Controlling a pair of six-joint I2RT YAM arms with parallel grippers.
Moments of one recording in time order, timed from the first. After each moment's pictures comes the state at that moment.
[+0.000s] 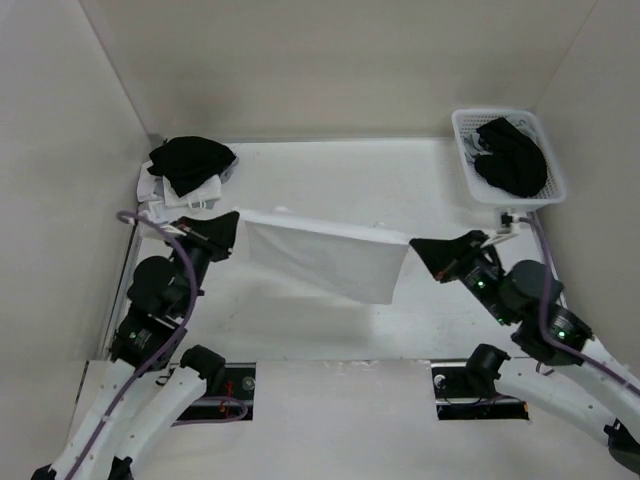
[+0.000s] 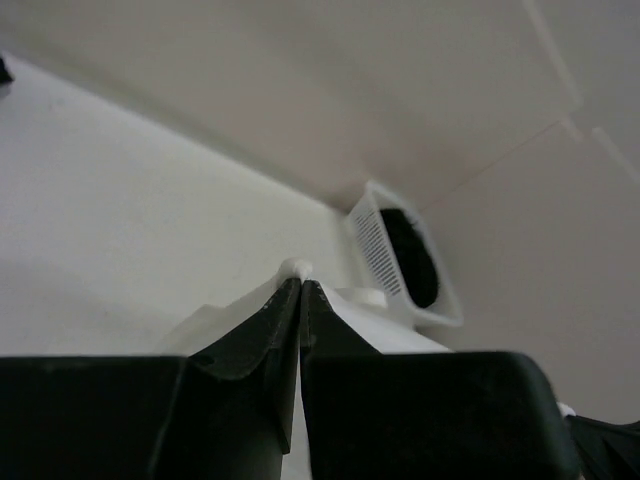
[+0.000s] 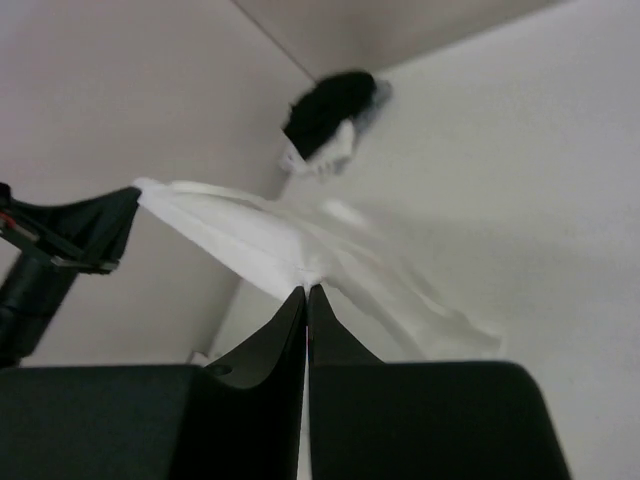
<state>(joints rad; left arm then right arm) -0.47 0.48 0.76 -0.24 -0.25 -0.76 0.86 0.52 0.76 -0.26 0.28 0.76</state>
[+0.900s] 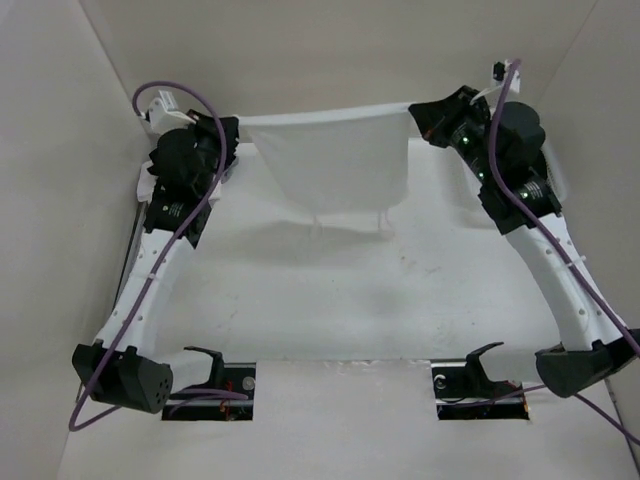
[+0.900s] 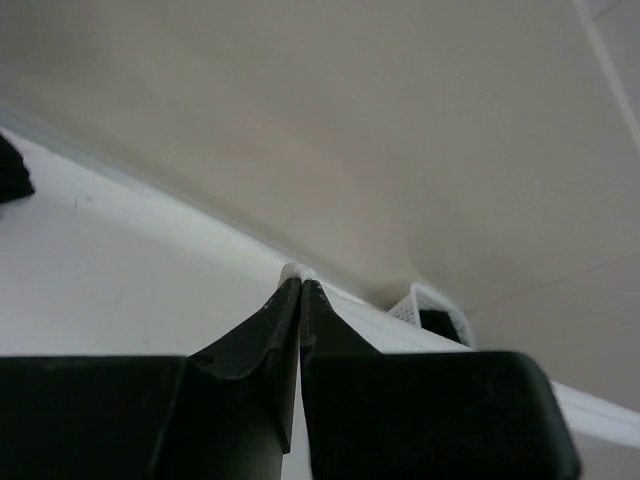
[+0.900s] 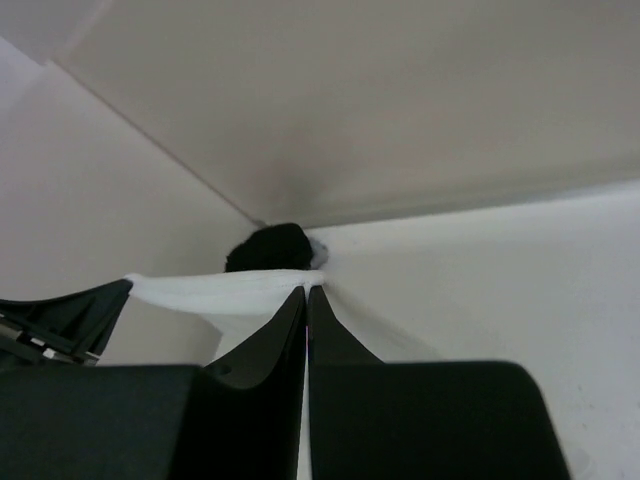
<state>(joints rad) -0.22 1.22 1.24 -0.04 -0.16 -0.80 0.38 1.30 1.54 -0.21 0.00 0.61</state>
